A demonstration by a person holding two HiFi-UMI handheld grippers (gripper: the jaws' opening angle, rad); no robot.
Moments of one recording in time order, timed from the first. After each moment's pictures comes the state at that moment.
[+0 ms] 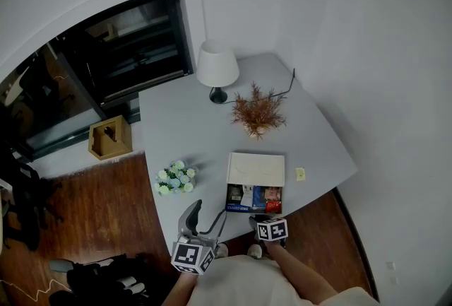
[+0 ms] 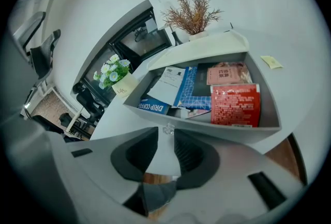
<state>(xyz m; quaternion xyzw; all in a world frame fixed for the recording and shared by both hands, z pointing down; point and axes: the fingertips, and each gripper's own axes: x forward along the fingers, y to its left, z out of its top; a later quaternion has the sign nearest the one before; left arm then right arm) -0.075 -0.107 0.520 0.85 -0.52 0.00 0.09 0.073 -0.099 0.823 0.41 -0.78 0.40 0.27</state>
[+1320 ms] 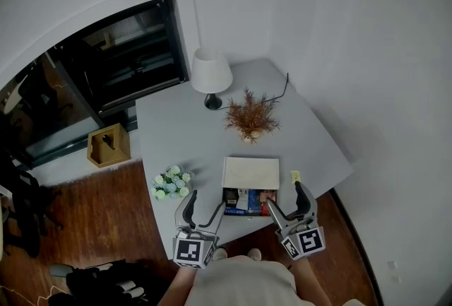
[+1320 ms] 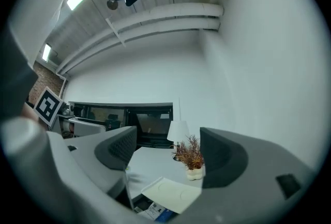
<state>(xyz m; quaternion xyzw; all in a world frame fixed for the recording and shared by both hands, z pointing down) -0.063 -0.131 0.476 0.84 -0.54 -0.01 -0.01 0.136 -0.131 0.463 0.52 -0.85 -0.04 -0.03</state>
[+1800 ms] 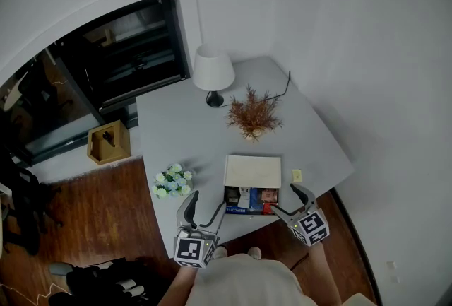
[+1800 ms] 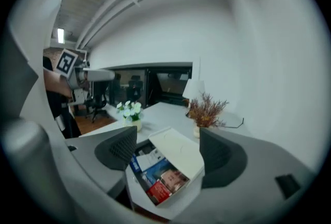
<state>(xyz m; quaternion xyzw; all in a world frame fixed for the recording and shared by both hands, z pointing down) -0.068 -0.131 0.491 0.85 -0.53 -0.01 0.02 0.146 -0.145 0.581 0.41 -0.89 0.02 0.21</state>
